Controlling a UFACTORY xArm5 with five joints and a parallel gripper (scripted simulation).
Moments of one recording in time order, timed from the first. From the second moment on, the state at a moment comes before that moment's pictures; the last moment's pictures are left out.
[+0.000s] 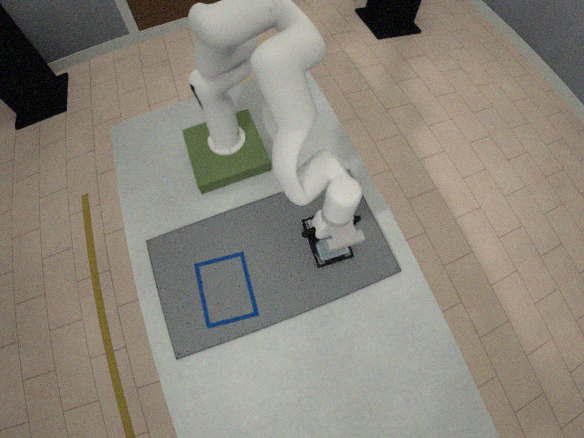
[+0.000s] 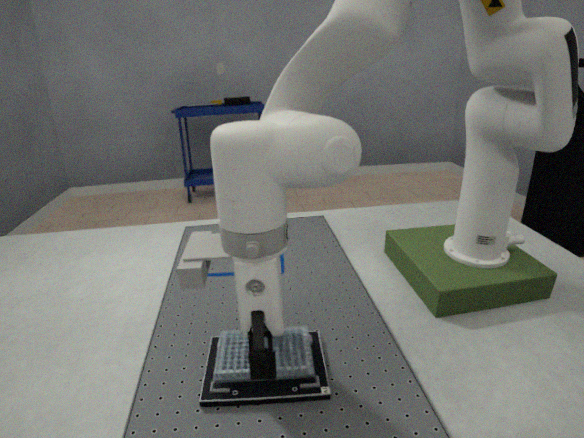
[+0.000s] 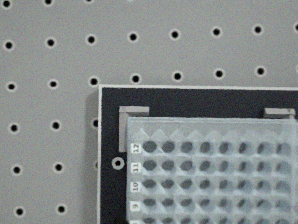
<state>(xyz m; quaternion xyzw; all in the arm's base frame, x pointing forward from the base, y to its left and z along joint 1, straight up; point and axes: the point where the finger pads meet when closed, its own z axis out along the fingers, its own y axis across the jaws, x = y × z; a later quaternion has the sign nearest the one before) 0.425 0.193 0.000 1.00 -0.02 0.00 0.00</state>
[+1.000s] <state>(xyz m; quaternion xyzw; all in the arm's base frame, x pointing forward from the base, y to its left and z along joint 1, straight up) 0.425 0.193 -0.002 1.00 -0.02 0.00 0.00</state>
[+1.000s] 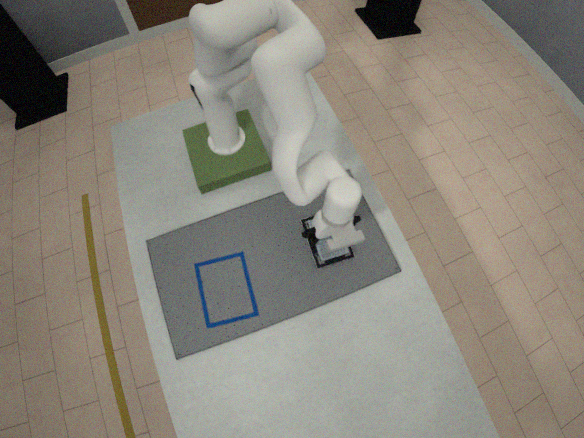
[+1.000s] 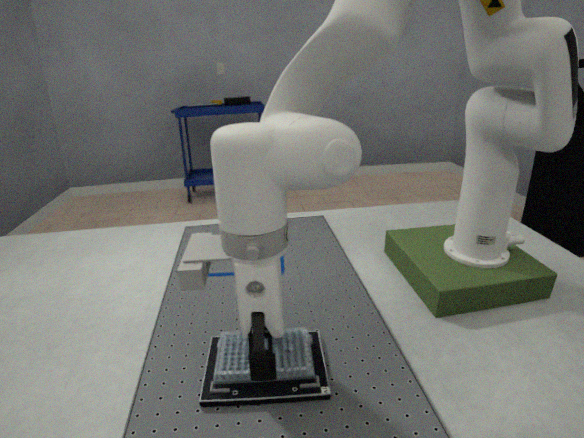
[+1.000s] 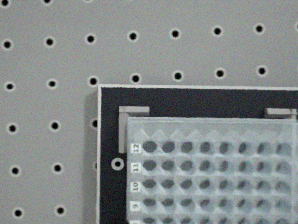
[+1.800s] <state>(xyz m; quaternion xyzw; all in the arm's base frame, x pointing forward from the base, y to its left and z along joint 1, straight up) 0.425 0.193 -0.006 1.00 -0.02 0.00 0.00</state>
